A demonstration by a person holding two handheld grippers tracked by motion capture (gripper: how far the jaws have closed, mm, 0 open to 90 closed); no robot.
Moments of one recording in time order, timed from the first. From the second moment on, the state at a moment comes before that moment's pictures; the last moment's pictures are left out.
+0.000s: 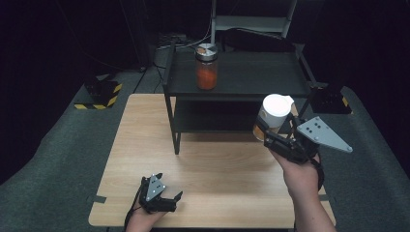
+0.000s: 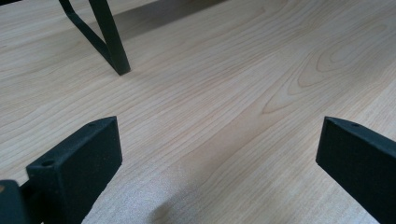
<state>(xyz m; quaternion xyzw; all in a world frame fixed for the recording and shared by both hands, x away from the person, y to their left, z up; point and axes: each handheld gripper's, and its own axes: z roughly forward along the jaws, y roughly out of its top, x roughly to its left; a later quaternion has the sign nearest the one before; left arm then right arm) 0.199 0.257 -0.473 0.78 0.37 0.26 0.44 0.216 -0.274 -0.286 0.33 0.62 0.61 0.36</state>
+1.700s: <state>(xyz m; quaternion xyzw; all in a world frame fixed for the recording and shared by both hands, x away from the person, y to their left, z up) 0.200 0.264 -0.475 0.77 0.37 0.24 0.45 0.270 -0.241 -0.222 0.34 0.58 0.61 0.41</state>
